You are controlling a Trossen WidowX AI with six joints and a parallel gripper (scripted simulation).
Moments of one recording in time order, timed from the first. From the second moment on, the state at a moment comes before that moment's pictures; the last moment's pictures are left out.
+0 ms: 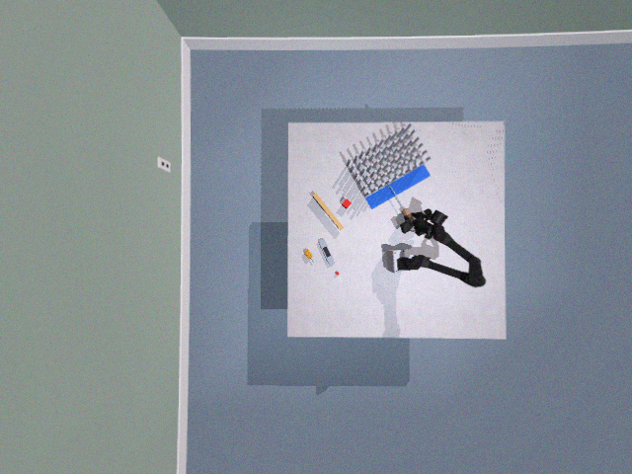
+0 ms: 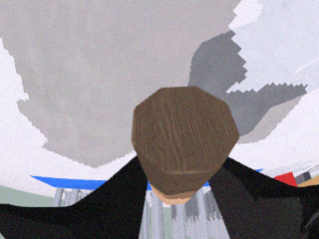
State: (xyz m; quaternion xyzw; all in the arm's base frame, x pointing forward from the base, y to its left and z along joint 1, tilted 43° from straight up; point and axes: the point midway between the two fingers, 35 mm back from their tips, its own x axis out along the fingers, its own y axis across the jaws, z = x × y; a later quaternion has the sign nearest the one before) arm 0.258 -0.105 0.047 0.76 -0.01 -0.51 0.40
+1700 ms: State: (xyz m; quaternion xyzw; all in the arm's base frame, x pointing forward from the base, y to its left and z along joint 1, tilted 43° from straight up) arm 0.239 -0.043 0.134 0.76 -0.01 -0.51 0.39
